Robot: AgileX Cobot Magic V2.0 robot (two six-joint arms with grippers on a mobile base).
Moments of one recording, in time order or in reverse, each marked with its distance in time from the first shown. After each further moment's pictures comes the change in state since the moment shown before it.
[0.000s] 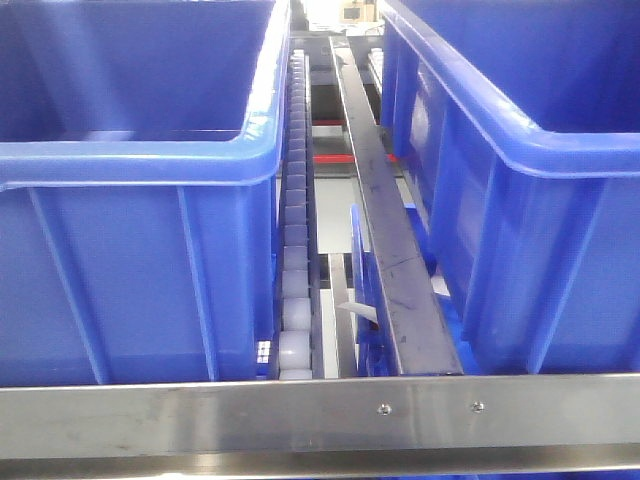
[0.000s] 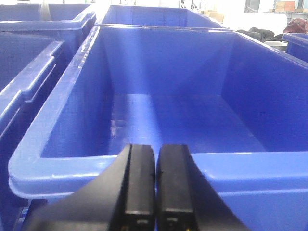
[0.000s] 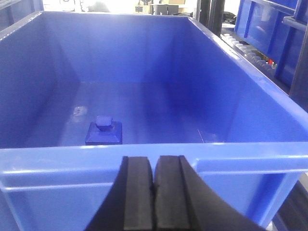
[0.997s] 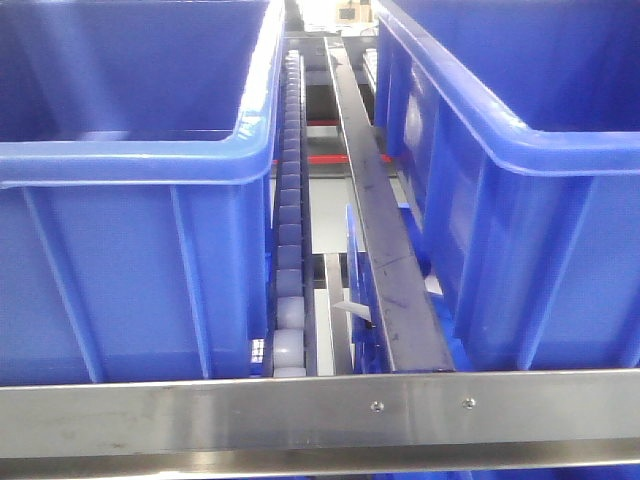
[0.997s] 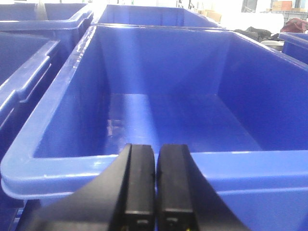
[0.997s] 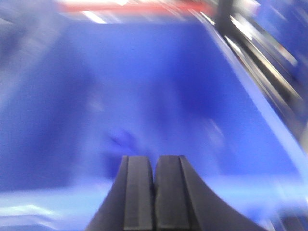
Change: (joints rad) left arm 0.000 0.002 0.000 0.000 0.002 0.000; right arm 0.047 0.158 -0.277 -0.047 0.258 0.079
